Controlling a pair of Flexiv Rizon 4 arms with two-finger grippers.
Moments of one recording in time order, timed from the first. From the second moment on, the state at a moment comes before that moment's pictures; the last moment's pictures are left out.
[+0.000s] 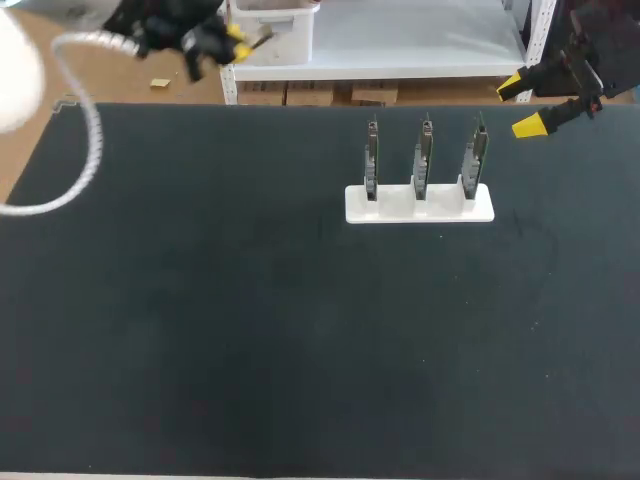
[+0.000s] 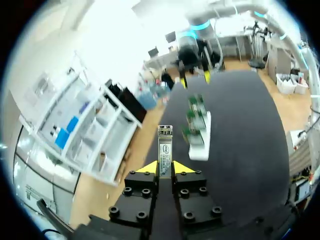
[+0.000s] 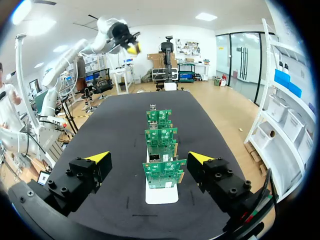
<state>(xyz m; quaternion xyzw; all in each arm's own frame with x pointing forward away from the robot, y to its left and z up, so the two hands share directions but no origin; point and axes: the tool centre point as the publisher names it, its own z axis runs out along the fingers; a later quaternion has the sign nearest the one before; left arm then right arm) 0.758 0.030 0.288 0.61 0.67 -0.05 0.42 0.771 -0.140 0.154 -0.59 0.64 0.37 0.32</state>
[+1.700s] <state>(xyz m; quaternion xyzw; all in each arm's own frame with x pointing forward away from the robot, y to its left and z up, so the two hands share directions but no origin) 0.825 -0.236 0.232 0.55 0.42 -0.48 0.54 0.771 -0.141 0.154 -0.59 0.64 0.37 0.32</state>
